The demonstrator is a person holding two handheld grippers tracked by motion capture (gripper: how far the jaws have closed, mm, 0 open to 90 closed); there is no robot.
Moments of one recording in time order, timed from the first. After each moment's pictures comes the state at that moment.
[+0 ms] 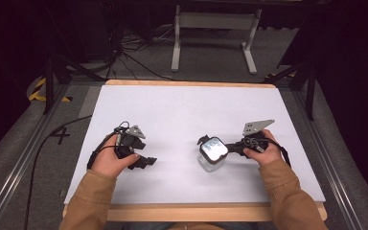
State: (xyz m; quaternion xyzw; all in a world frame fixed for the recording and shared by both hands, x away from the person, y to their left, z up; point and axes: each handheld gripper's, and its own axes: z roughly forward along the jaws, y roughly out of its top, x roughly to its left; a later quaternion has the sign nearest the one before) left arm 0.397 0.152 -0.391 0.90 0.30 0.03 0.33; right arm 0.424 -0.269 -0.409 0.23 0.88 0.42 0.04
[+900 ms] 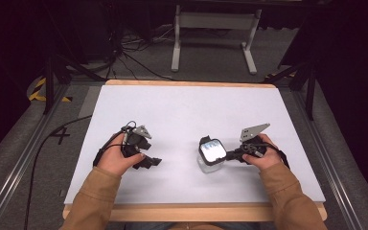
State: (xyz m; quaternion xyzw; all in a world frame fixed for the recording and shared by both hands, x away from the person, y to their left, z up) left arm 0.404 0.137 -0.394 0.90 0.28 0.01 0.32; right arm 0.413 -0.265 -0.416 0.21 0.90 0.38 0.01
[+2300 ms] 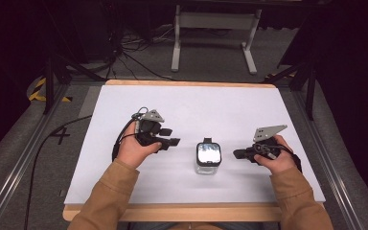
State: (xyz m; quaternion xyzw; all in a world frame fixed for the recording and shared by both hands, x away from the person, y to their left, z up) left arm 0.420 0.091 -0.360 0.85 0.28 0.02 0.45; right arm 0.393 -0.291 -0.392 0.24 0.88 0.39 0.06
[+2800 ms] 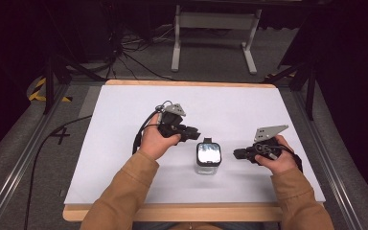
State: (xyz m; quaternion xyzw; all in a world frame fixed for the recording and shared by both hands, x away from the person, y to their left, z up) left arm 0.448 0.036 -0.358 0.85 0.22 -0.04 0.47; right arm 0.391 -0.292 -0.389 0.23 0.88 0.40 0.06
